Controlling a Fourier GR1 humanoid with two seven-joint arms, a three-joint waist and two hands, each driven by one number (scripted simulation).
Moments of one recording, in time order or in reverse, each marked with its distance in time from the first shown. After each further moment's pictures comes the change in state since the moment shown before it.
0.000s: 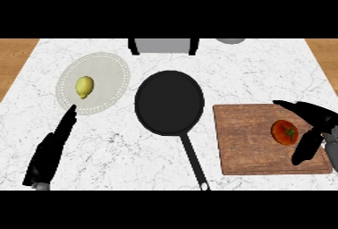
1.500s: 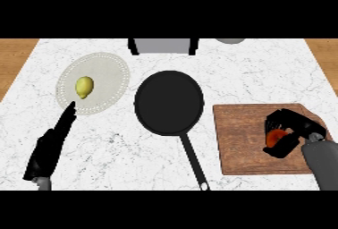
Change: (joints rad) left arm -0.035 -0.088 0.108 0.030 -0.082 -0.099 -0.003; right arm -0.013 0.169 -0.110 0.253 0.190 -0.123 -0.256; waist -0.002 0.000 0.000
